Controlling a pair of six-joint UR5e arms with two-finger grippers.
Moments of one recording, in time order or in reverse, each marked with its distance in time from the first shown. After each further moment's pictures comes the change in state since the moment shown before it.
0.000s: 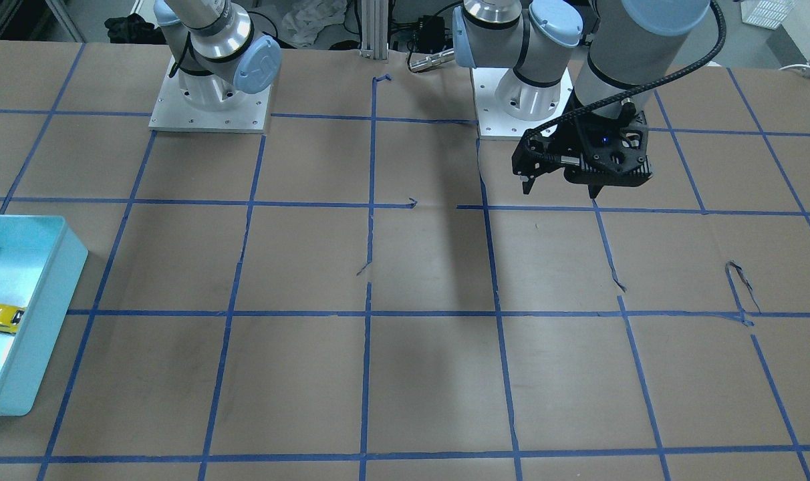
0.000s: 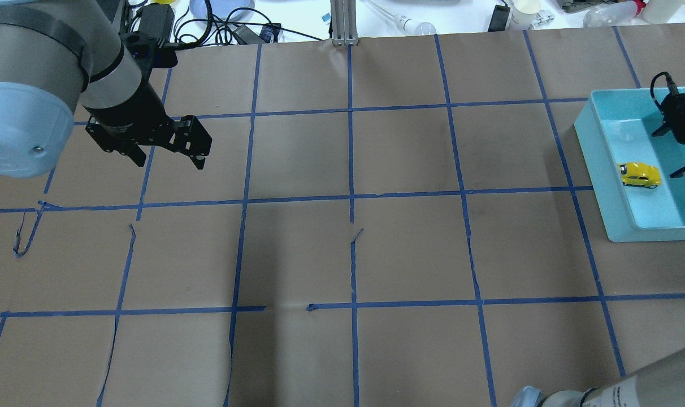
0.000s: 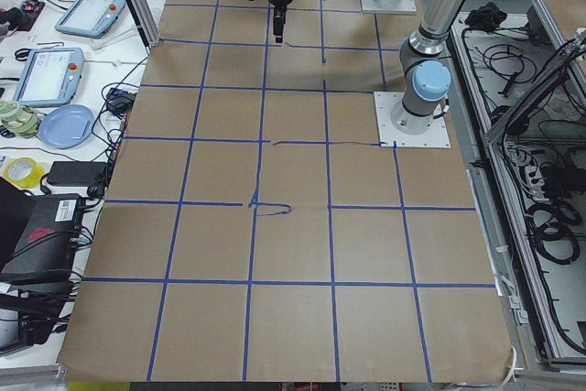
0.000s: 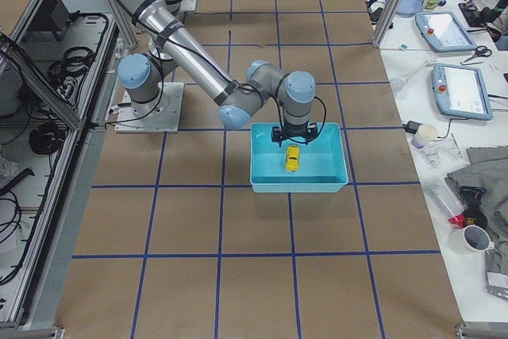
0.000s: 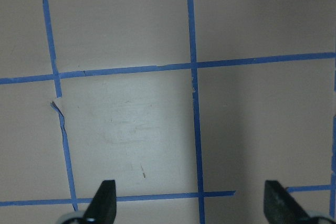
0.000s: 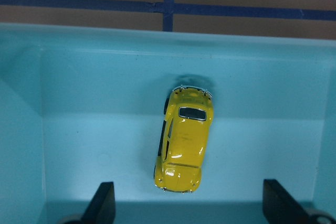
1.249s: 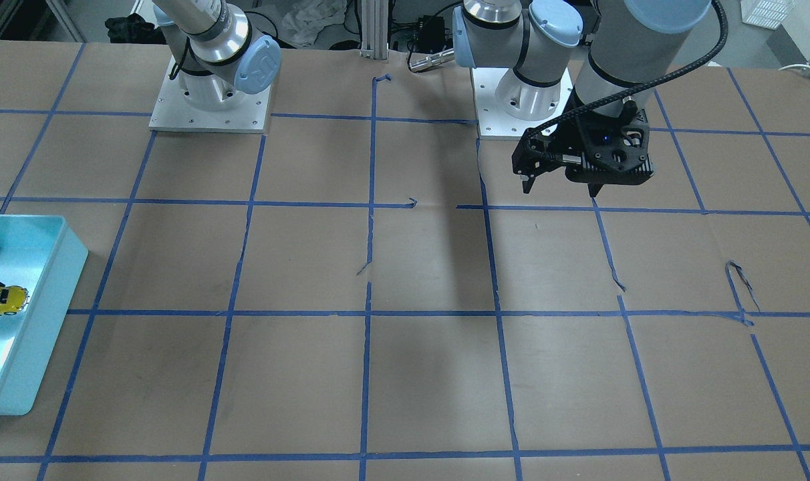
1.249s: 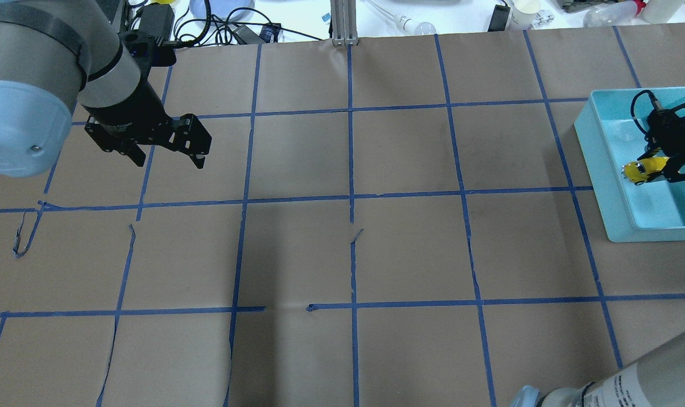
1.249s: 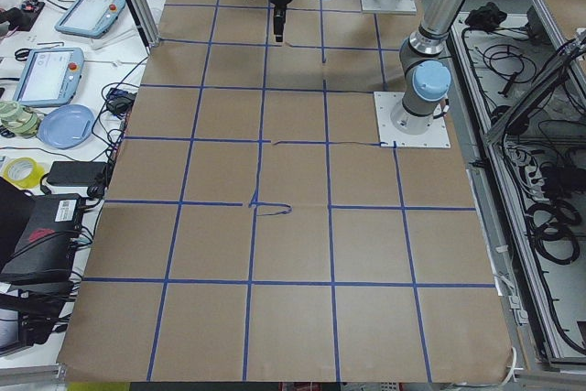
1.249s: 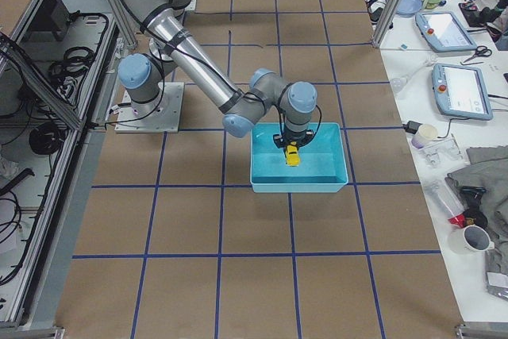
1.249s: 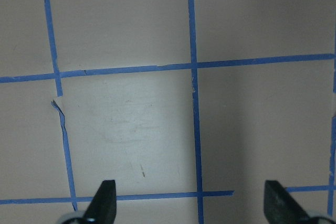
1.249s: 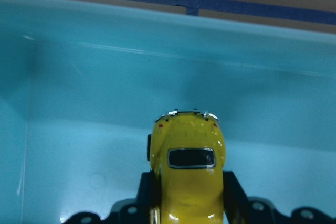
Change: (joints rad) left arm 0.001 0.001 0.002 -0.003 -0.002 -0.009; right arm -0.007 0.120 0.019 -0.068 -0.003 -0.102
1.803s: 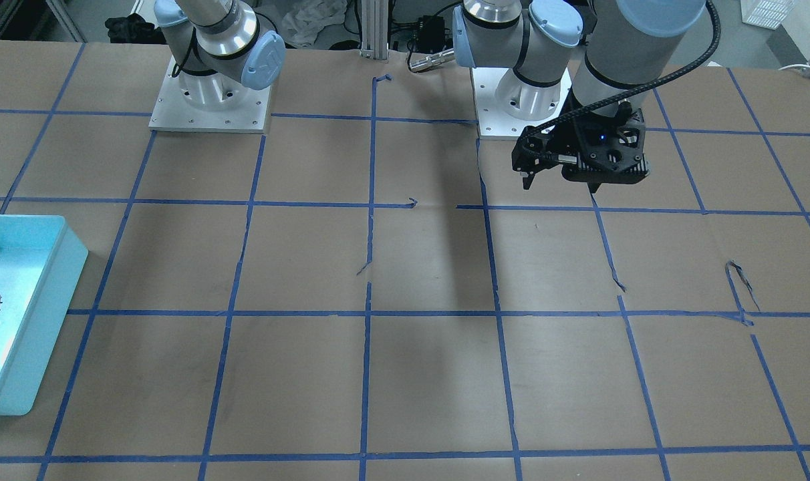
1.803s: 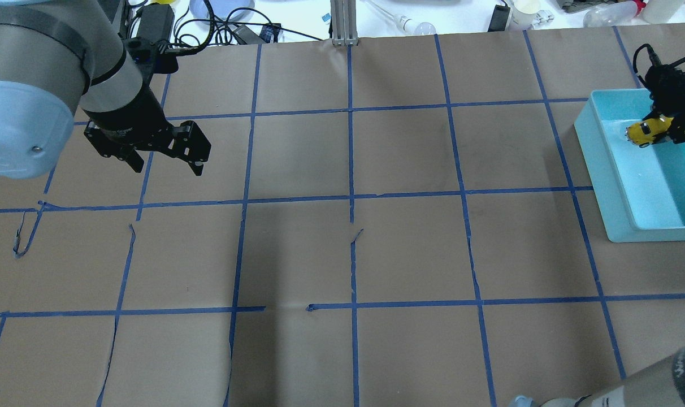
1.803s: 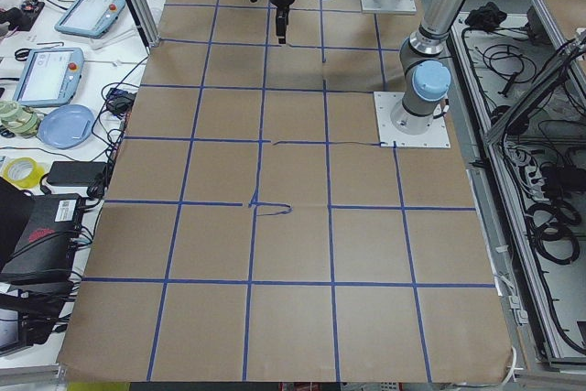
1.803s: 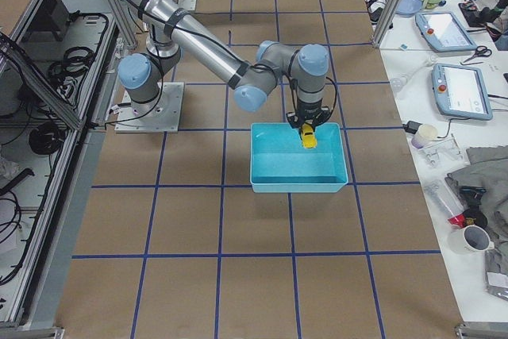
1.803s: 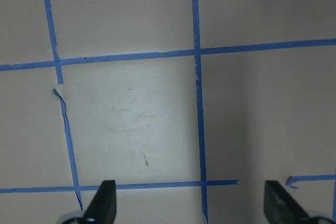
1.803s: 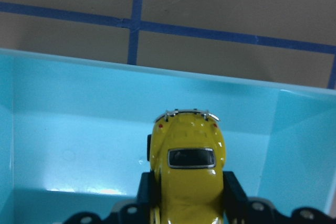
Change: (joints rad) left arm -0.006 -0.001 0.003 -0.024 0.020 0.004; right arm 0.066 -0.079 -0.069 0.050 -0.023 0.054
